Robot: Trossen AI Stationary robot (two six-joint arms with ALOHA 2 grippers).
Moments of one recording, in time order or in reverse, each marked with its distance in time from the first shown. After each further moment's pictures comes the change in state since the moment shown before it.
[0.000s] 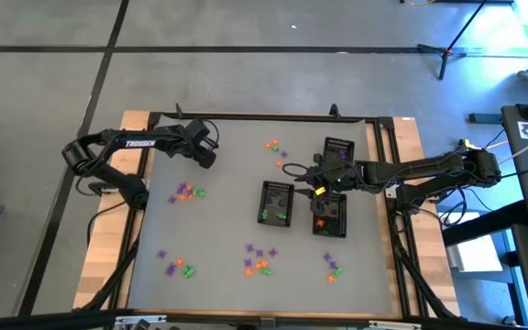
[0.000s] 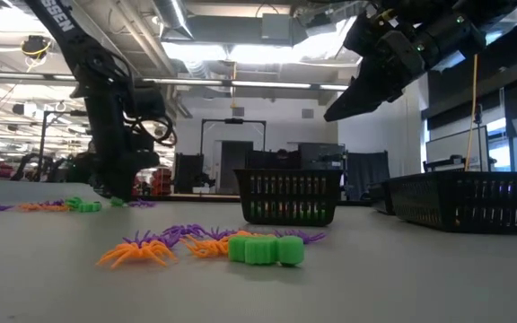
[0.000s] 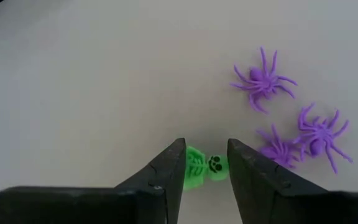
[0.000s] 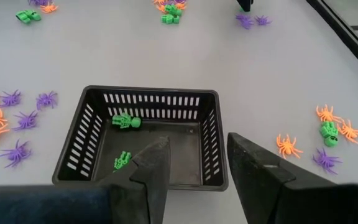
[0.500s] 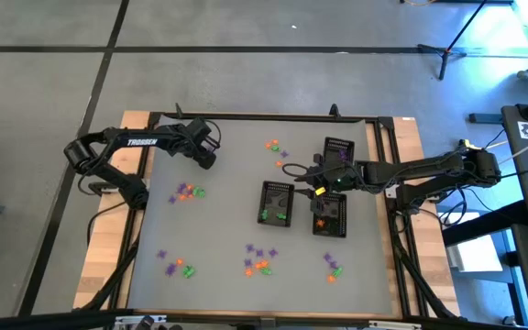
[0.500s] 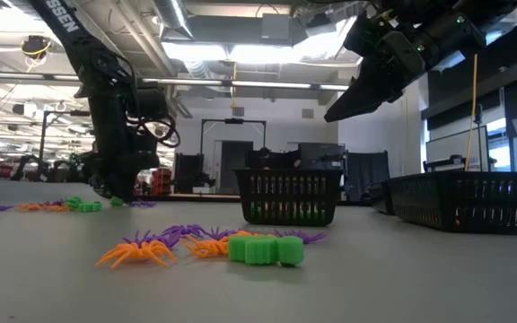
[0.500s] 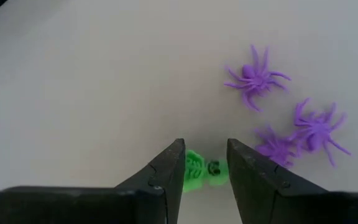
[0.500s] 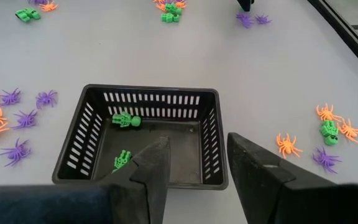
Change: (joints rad) left arm 0.000 0.016 0.034 -0.016 0.013 0.088; right arm 0.000 0.000 0.000 -0.003 0.000 0.000
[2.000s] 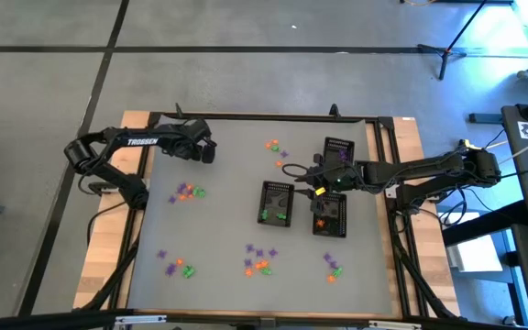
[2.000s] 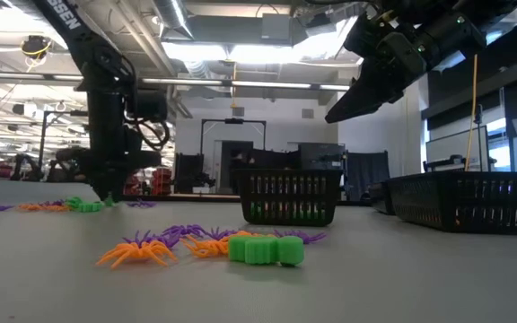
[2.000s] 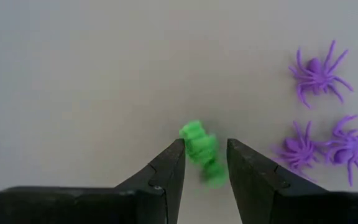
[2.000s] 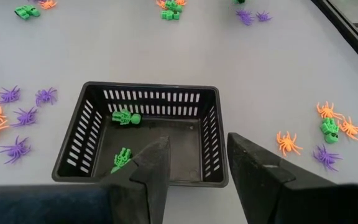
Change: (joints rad) left arm -0.017 0.000 0.015 -0.128 -0.058 -0.485; right arm 0.000 0.000 0.000 -0.008 0.000 0.000
